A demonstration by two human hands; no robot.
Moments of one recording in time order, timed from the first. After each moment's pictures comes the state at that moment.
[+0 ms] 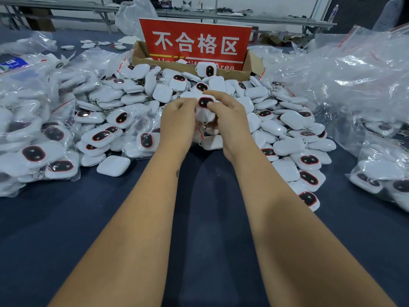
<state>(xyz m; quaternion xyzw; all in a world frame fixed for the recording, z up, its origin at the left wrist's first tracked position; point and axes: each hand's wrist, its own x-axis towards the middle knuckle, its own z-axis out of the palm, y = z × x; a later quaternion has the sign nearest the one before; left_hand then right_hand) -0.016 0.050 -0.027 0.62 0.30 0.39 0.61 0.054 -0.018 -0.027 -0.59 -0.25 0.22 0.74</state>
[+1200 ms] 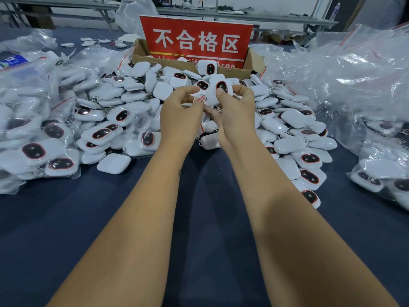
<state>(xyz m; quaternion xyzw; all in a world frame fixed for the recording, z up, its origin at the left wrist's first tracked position) -0.016 0.050 -0.028 0.67 0.26 0.44 0.53 0.048 -0.011 -0.012 -0.49 -0.15 0.19 0.84</state>
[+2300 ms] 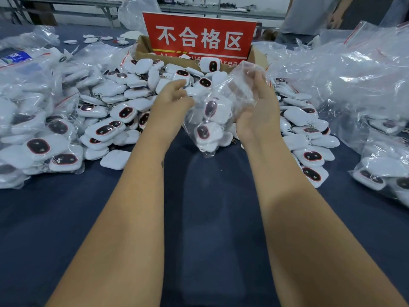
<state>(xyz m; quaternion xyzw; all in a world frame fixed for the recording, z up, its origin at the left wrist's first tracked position) -0.036 0.077 -0.026 0.71 0.27 0.34 0.55 0.072 -0.032 -0.010 -0.36 -0.18 0.21 0.89</state>
